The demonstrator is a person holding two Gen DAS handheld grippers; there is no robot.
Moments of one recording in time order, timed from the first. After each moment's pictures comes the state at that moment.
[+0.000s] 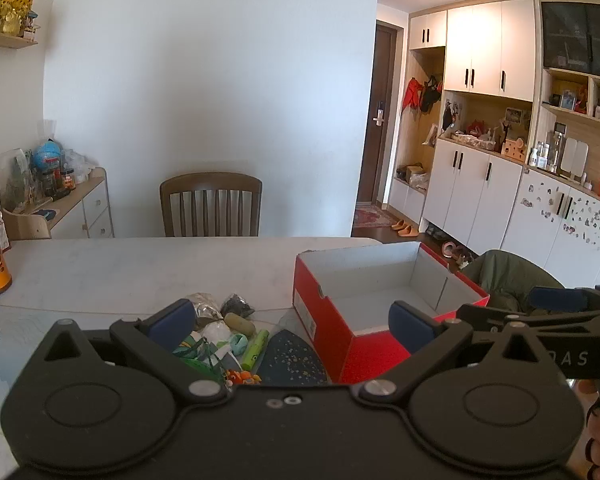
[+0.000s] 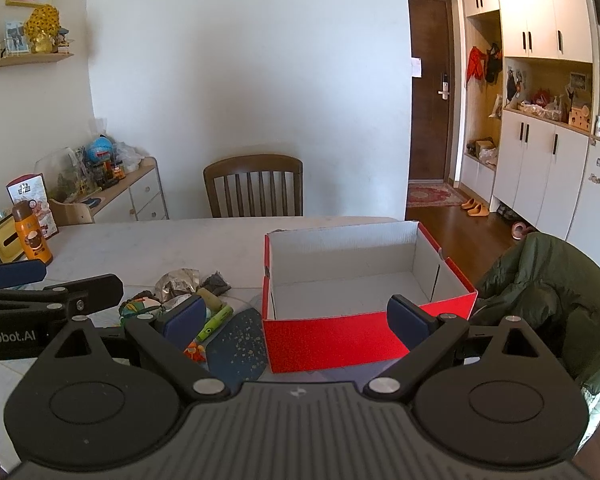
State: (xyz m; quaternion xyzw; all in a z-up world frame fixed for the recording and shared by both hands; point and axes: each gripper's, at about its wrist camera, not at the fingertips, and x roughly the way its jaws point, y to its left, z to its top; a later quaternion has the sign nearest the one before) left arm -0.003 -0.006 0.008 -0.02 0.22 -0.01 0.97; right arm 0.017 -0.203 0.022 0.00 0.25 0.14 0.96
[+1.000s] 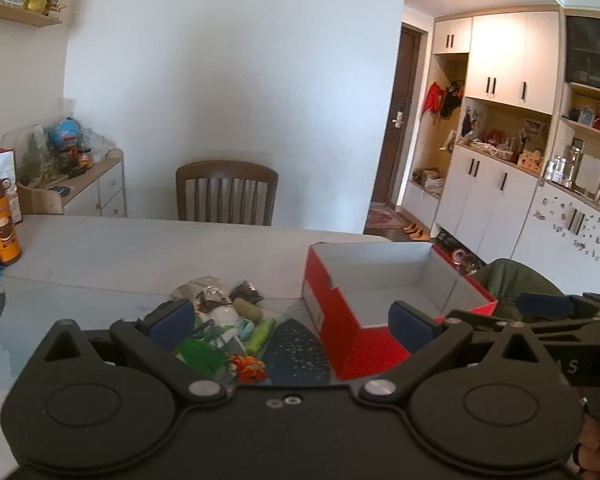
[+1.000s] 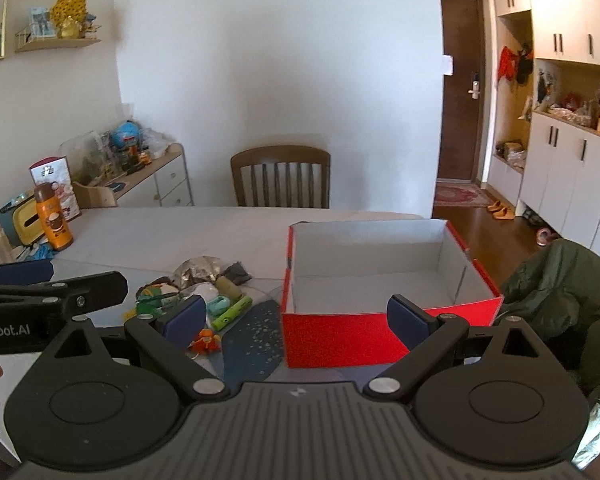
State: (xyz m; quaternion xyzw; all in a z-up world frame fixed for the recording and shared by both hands) left arm -0.006 0.003 0.003 -0.06 0.24 0.02 0.97; right arm 0.028 -0.202 0.011 -0.02 0.26 0.19 0.95
